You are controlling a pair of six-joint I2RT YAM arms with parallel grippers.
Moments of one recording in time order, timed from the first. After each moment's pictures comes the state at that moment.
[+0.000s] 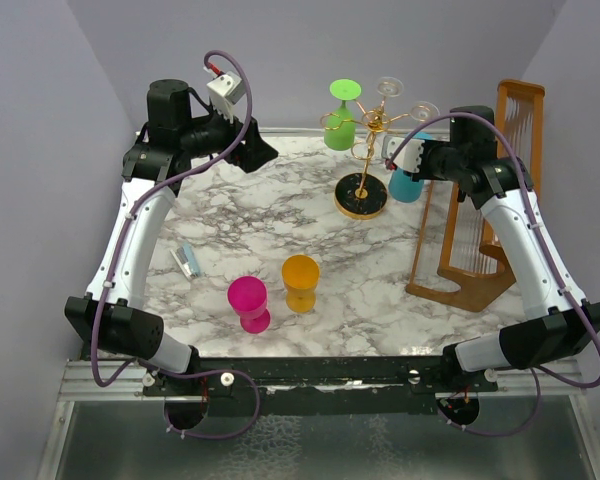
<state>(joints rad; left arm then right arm) -0.18 1.49 1.72 -0.59 0.74 0.06 0.23 1.41 1.60 -0.81 -0.13 -1.30</state>
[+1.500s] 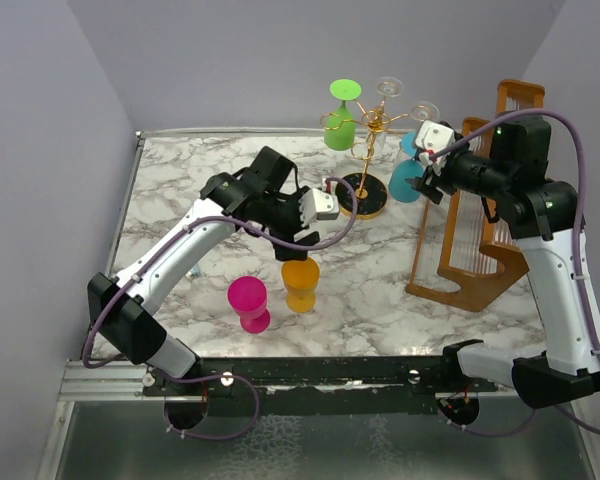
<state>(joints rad) -0.64 1.50 1.54 -1.01 0.55 0.63 0.23 1.21 1.68 -0.89 -0.51 -0.88</state>
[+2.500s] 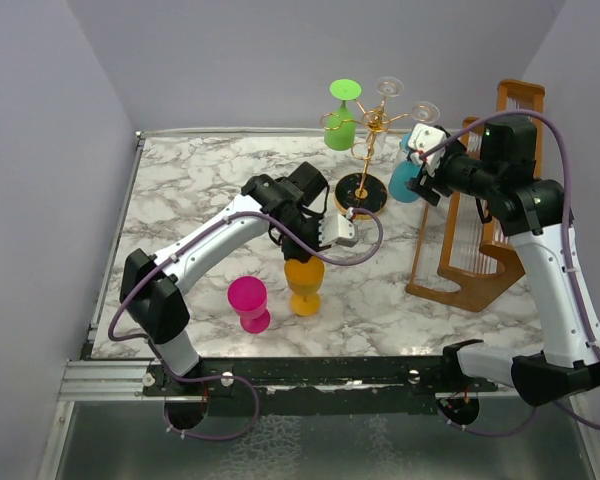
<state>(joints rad) -0.77 1.68 1.59 -1.15 0.39 0.75 0.23 1.22 1.61 -0.87 -0.46 -0.88</state>
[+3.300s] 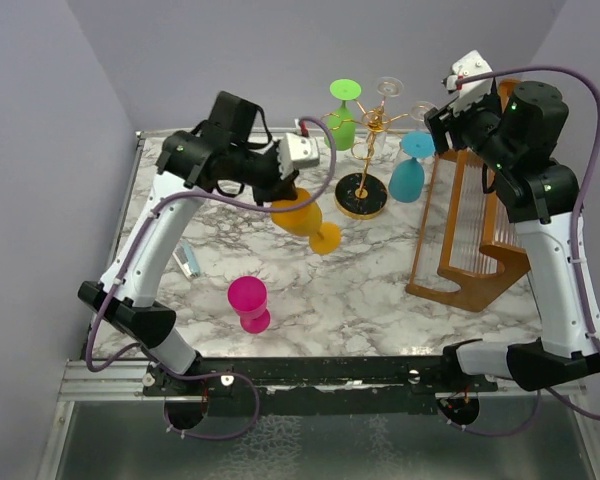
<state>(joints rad) -0.57 1.60 1.99 -1.27 0.62 0.73 0.23 1.30 1.78 -0.63 -0.12 -0.52</state>
